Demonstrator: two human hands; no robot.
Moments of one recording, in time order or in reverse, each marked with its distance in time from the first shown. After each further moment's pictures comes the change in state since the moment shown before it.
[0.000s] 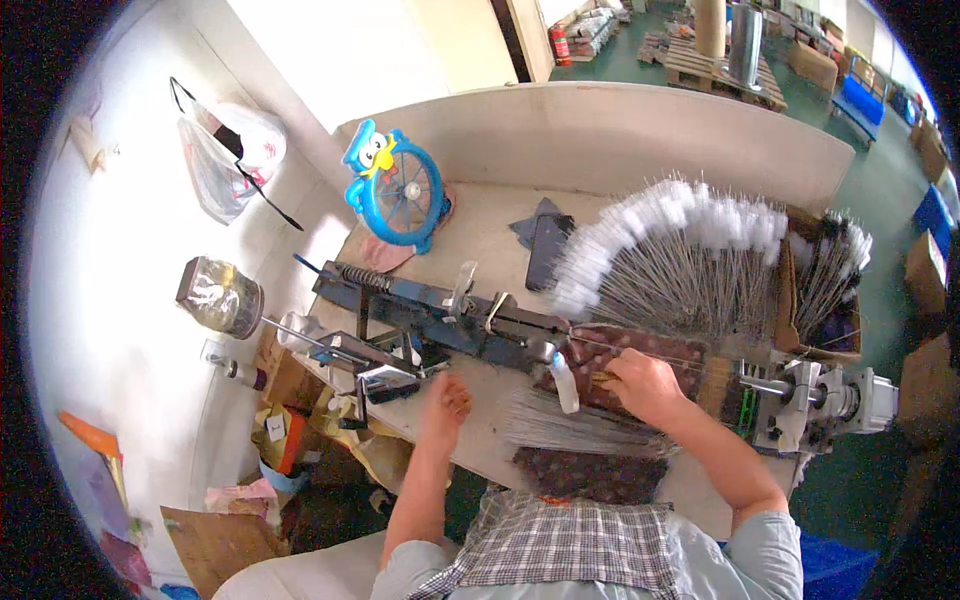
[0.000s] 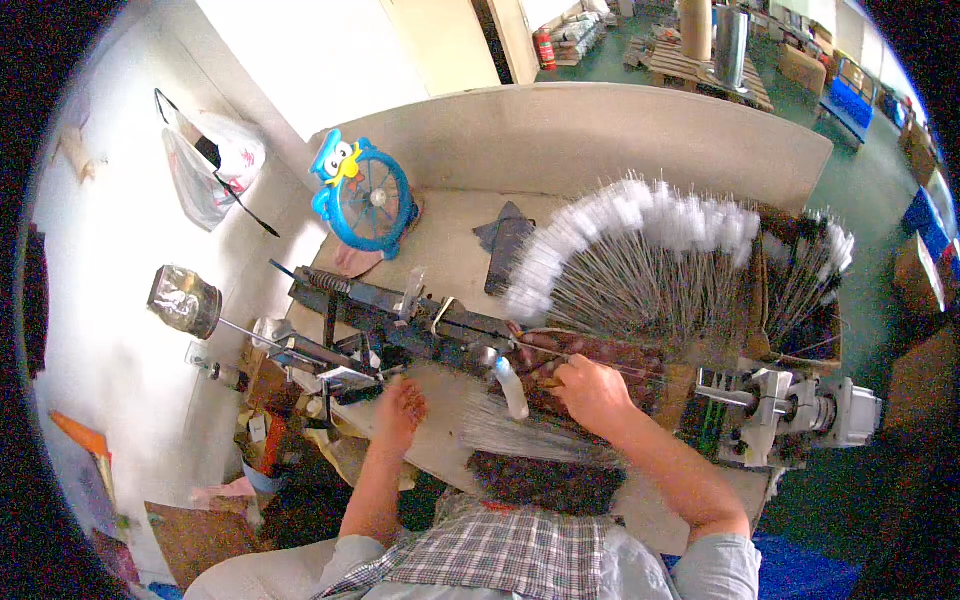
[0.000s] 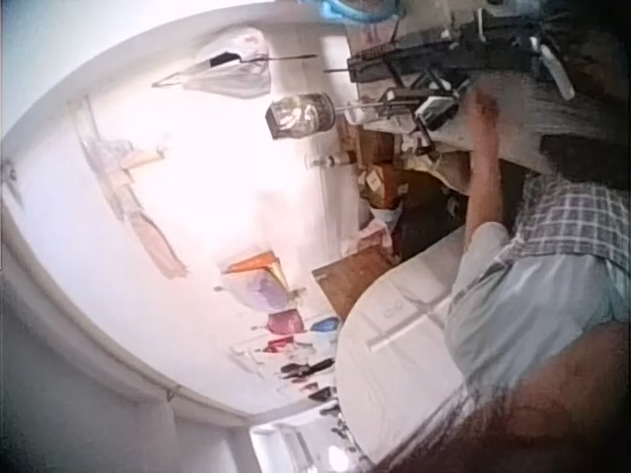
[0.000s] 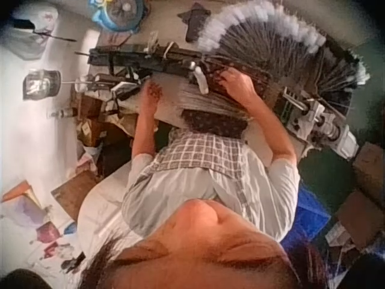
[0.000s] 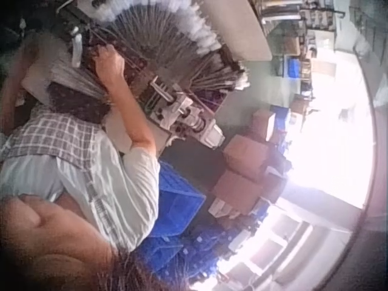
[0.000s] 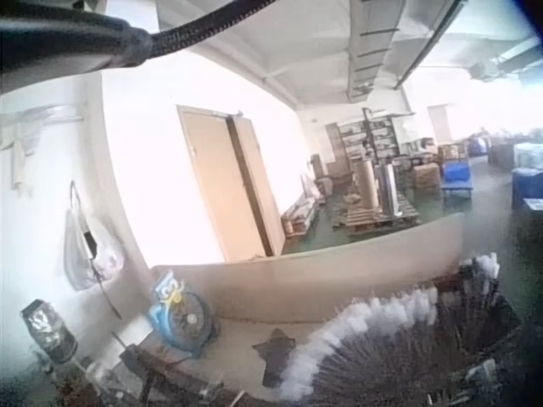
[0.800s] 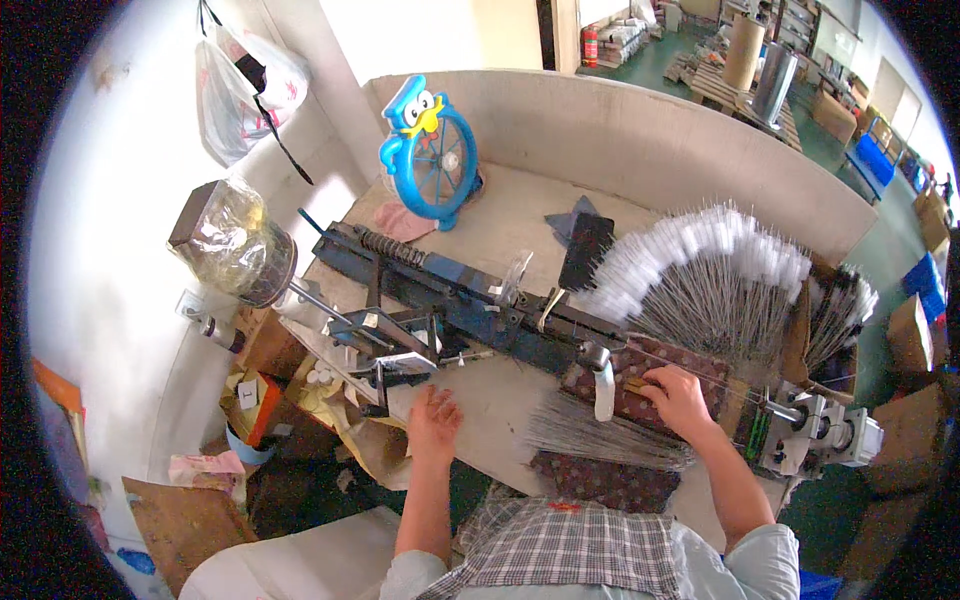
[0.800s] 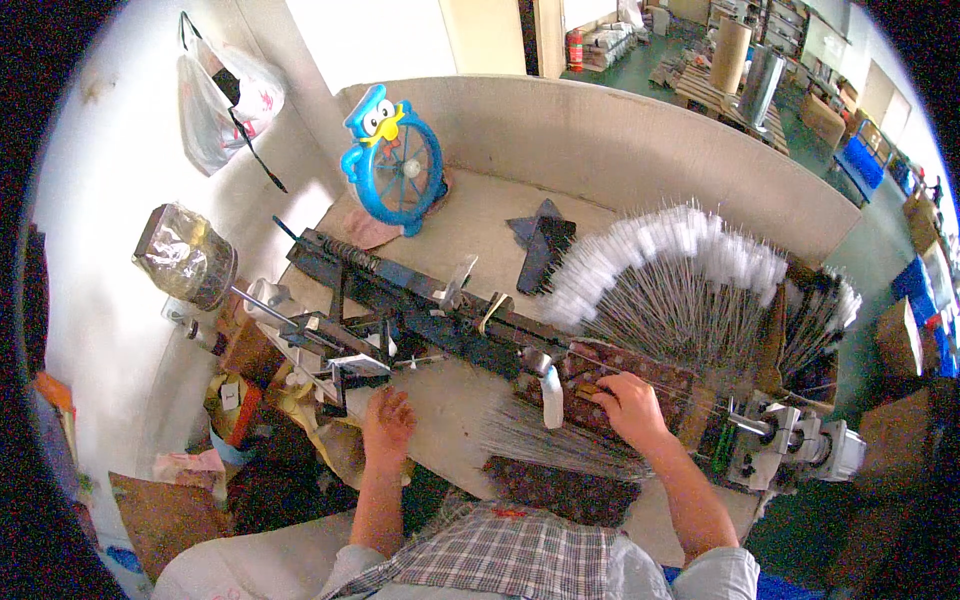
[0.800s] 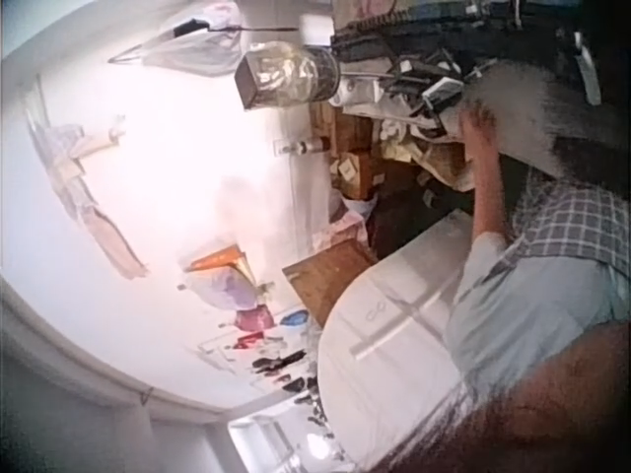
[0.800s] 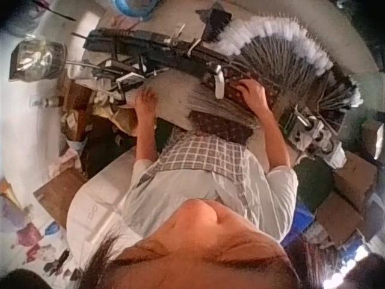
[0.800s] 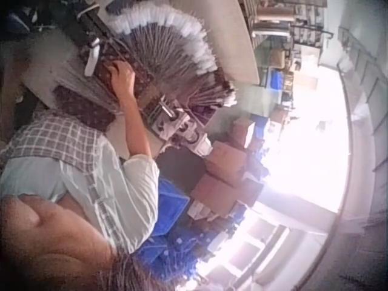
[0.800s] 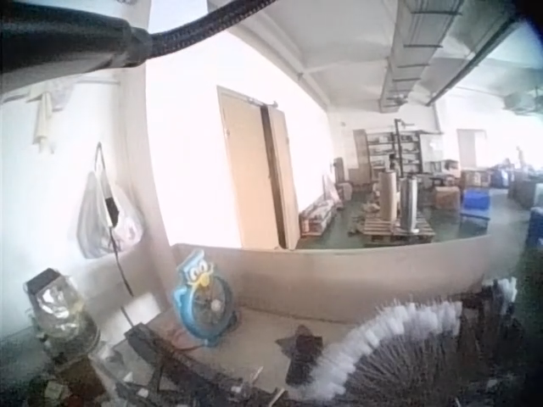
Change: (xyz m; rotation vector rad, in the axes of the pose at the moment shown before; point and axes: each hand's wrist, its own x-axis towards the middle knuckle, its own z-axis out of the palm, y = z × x) left_hand -0.015 -0.011 -0.044 -0.622 0.182 -0.020; right_hand 0.003 0.008 0.014 0.179 0.056 0.162
